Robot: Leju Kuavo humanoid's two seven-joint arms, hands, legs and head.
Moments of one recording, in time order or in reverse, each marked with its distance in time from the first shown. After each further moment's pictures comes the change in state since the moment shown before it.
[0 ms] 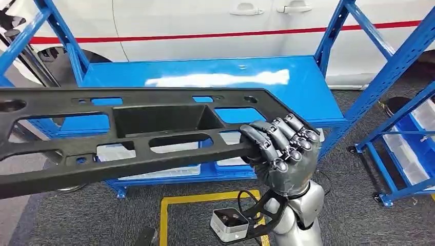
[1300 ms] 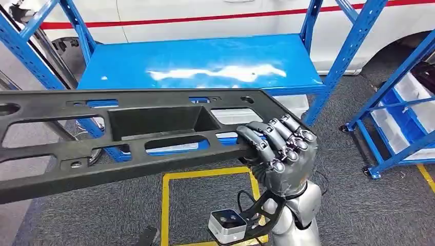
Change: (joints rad) left arm -0.003 -0.002 0.002 0.000 -0.014 0.002 0.013; right arm -0.004 0.001 0.013 0.009 -0.005 0.000 0.000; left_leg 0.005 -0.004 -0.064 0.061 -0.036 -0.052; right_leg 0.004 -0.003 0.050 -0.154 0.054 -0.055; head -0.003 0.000
